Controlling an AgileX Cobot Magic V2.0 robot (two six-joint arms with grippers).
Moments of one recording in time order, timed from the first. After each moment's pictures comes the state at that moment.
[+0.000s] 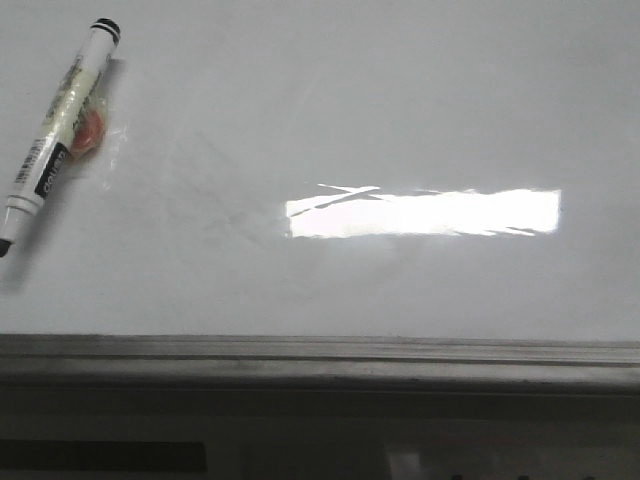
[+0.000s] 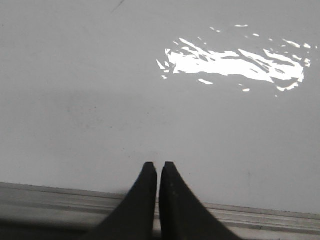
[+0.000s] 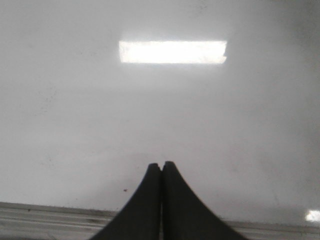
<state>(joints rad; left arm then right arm) -0.03 -0.01 0.00 -0.02 0.33 -0.13 0.01 -0.01 0.01 -0.08 0.33 0.02</state>
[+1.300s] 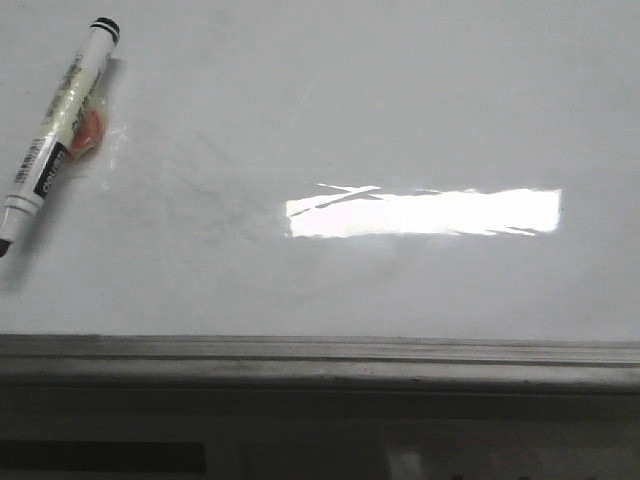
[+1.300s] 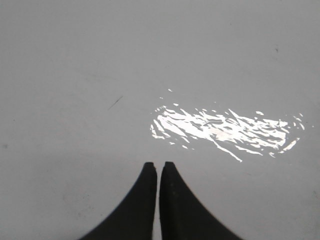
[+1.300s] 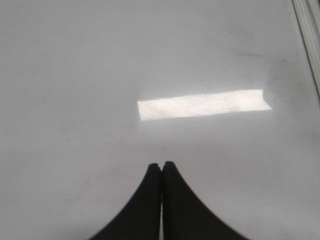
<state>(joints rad) -0.03 -0.01 0.00 -0.05 0.09 -0.13 0.01 -0.01 0.01 0.04 0.11 0.03</state>
